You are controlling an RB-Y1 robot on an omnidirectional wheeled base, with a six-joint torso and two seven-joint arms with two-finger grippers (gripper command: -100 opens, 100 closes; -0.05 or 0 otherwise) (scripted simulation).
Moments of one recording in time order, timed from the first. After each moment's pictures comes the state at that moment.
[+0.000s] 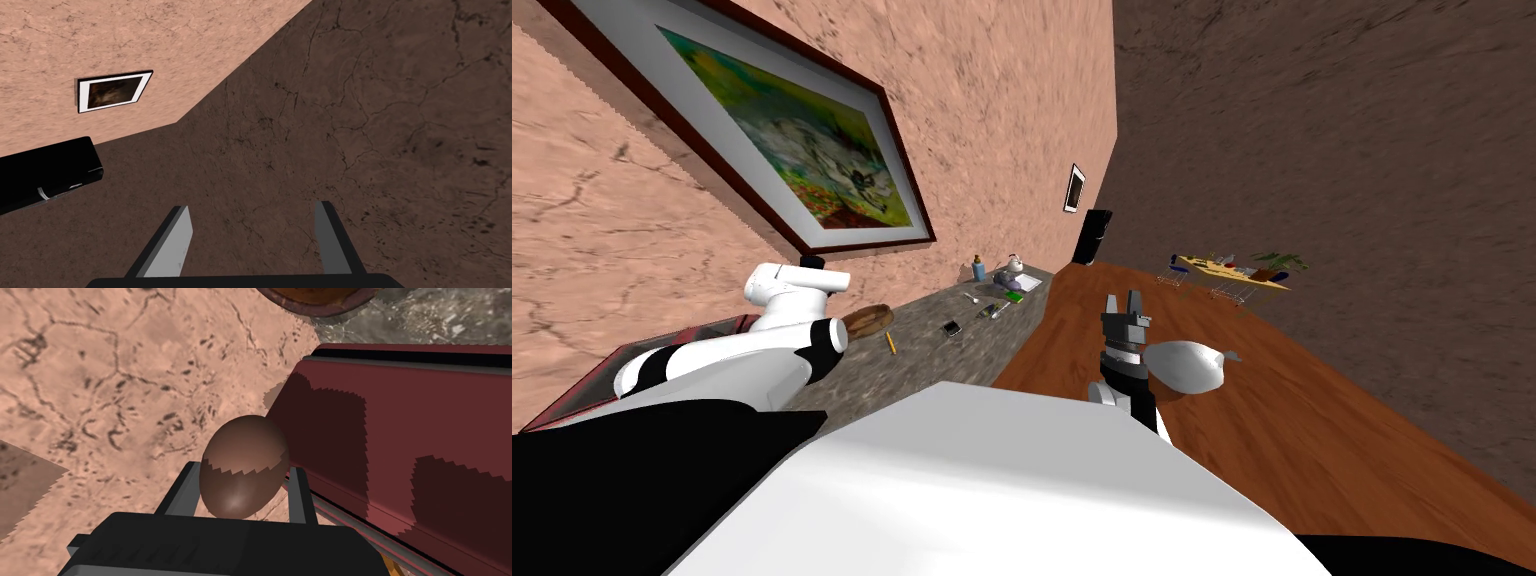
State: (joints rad) left arm -0.58 0.98 0.65 -0.71 -0.33 1.03 -0.10; right arm 0.47 -0.03 0.07 -2.29 -0.02 -0.51 -0.01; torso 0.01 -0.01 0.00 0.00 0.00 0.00
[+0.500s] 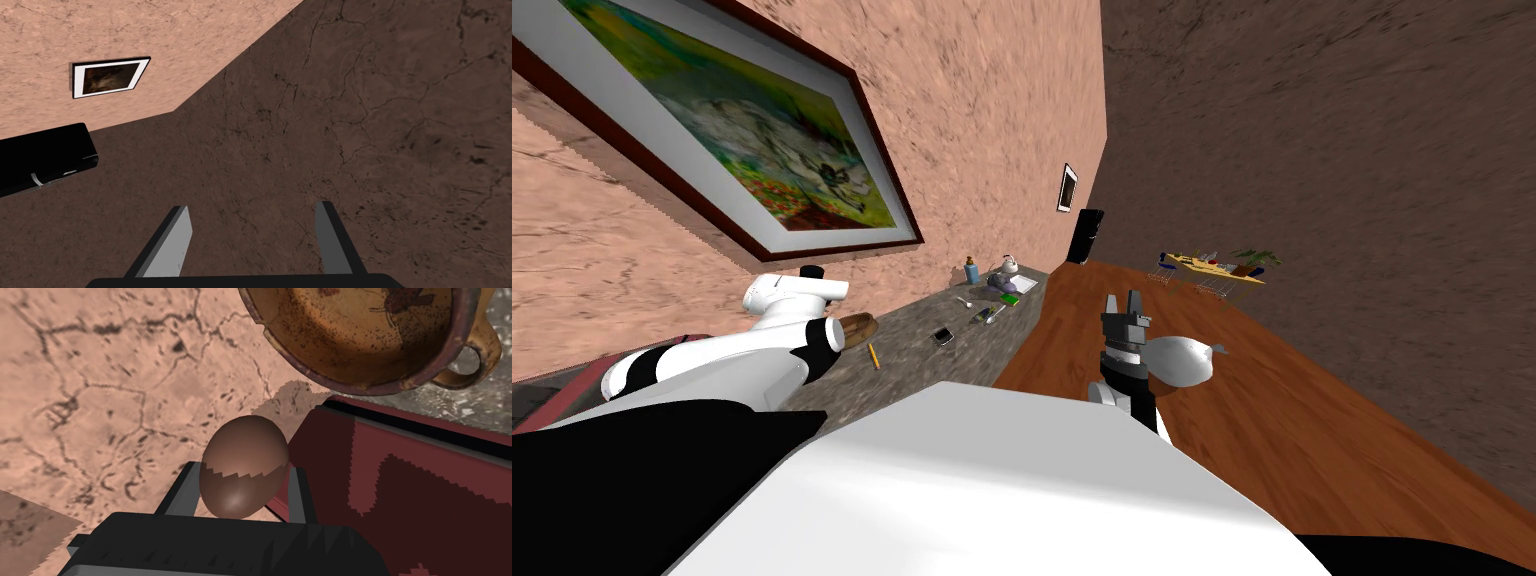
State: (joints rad) left arm -0.58 0.99 0.67 -0.57 -0.34 0.94 0.03; right arm 0.47 -0.03 0.07 -2.29 -0.02 -0.51 -0.01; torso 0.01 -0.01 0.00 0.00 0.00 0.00
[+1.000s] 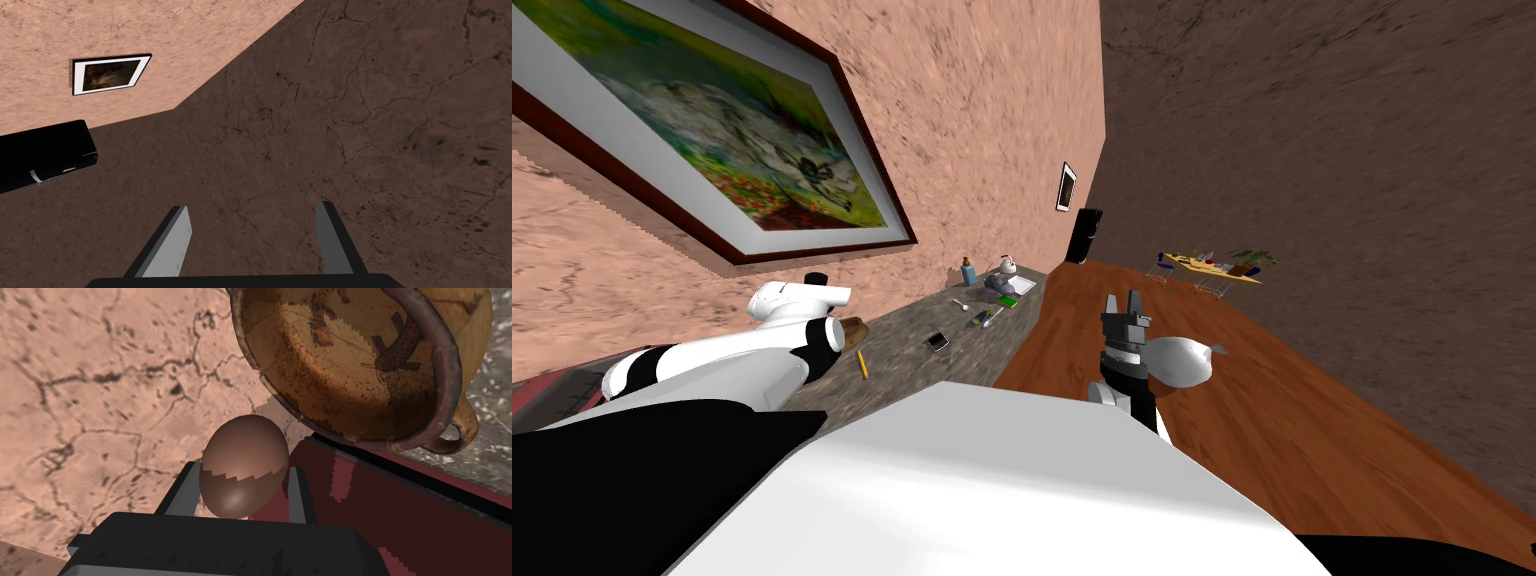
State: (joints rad) left arm -0.58 0.99 0.67 -0.49 -0.35 0.88 0.11; right arm 0.47 -0.03 0.07 -2.29 -0.02 -0.51 -0.01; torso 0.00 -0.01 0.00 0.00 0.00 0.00
